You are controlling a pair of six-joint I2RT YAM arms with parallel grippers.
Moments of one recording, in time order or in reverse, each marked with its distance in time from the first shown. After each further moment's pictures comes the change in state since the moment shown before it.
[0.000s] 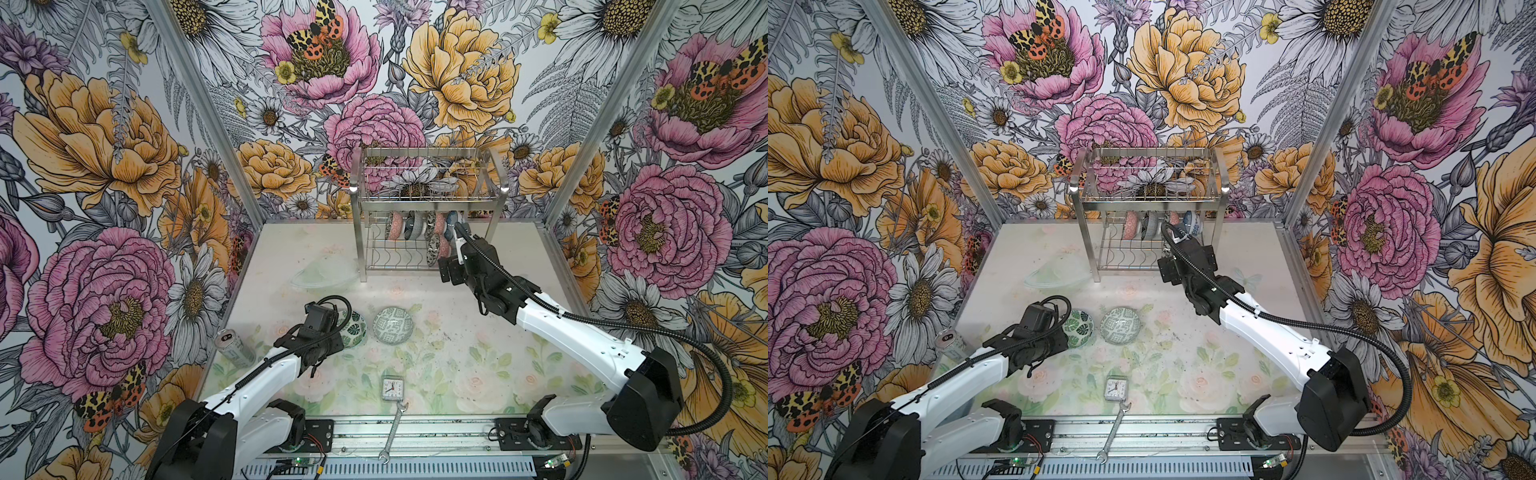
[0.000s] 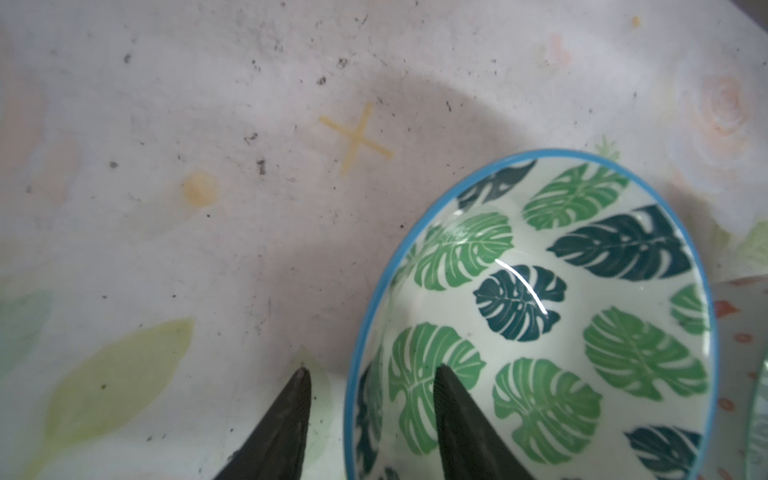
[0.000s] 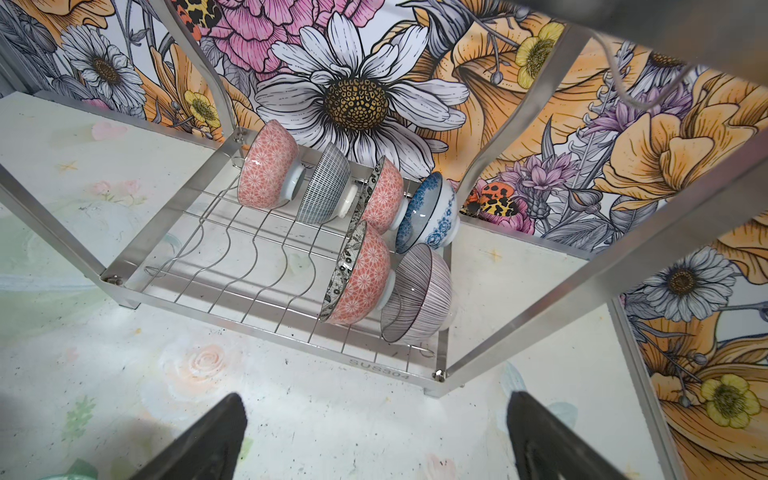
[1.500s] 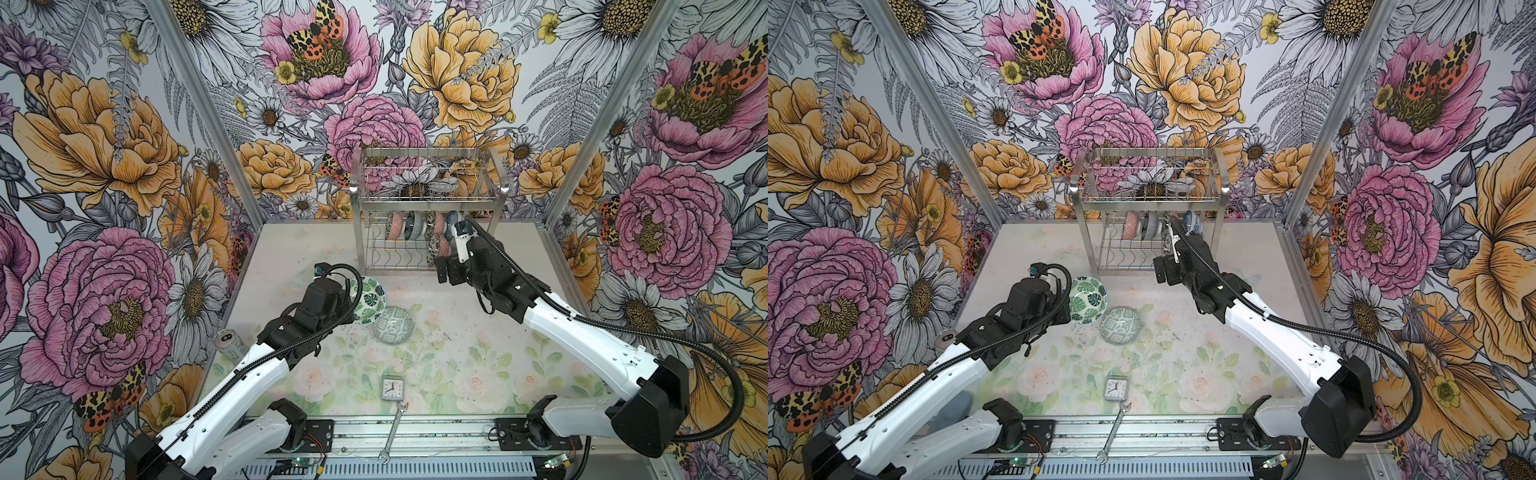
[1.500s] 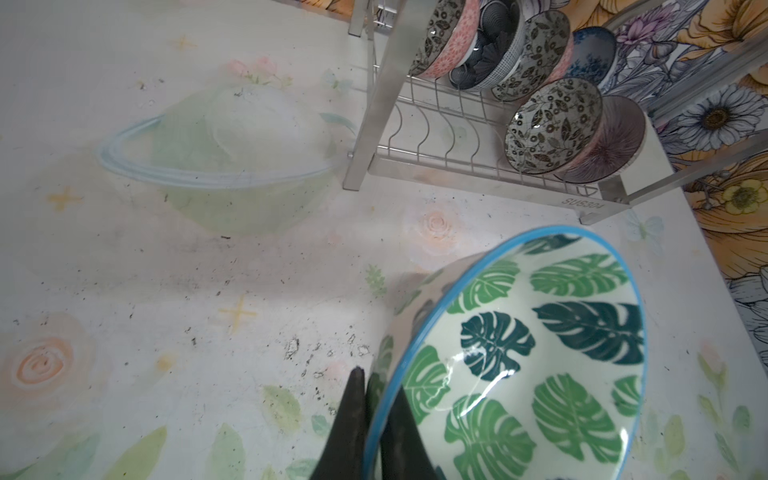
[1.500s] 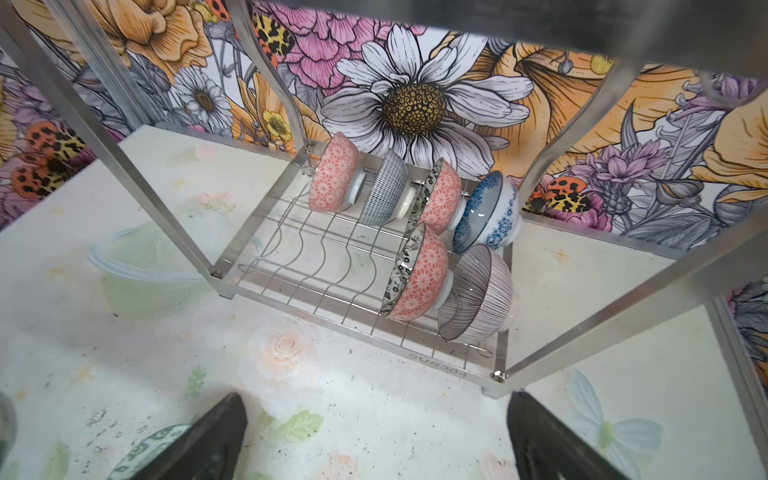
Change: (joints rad) left arm -0.204 -0.090 0.400 -0.140 -0.135 0.127; right arm 0.010 -0.048 0.053 -0.085 -0.197 0.093
